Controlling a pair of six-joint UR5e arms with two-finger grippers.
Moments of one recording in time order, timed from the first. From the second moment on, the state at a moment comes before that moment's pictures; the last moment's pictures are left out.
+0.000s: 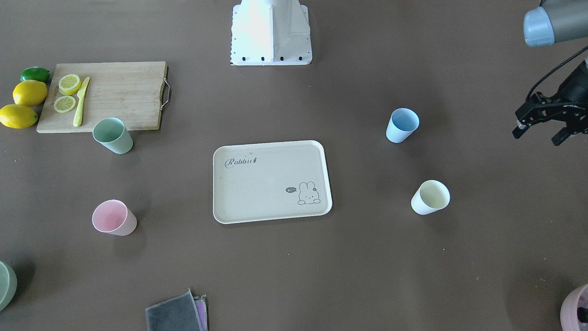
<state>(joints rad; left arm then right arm) -1.22 -1.61 -1.88 -1.94 -2.25 -0.57 1.31 -1.53 1.81 -1.38 2.40 0.46</state>
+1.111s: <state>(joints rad) -1.20 -1.61 -1.91 -1.94 -2.24 -0.60 0.90 -1.57 1.91 -1.27 2.24 0.80</state>
